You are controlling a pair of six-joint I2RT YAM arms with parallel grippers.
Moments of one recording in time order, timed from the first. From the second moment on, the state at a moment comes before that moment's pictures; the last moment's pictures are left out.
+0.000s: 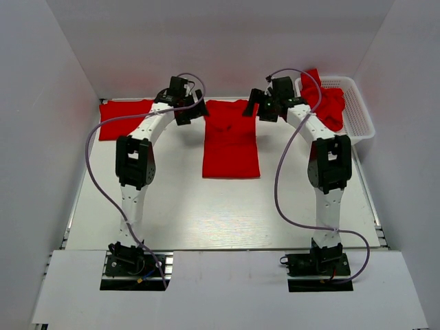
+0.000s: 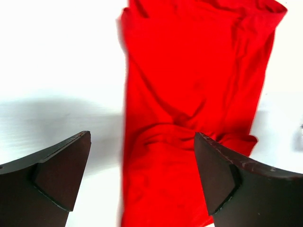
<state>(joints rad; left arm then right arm) -0.29 2.33 2.12 -0.59 0.15 -0.53 0.28 2.18 1.90 -0.44 -0.30 0.39</state>
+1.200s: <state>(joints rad) -0.47 1.88 1.22 -0.44 0.16 -0.37 0.31 1.80 1.08 -0.30 -0.39 0.29</state>
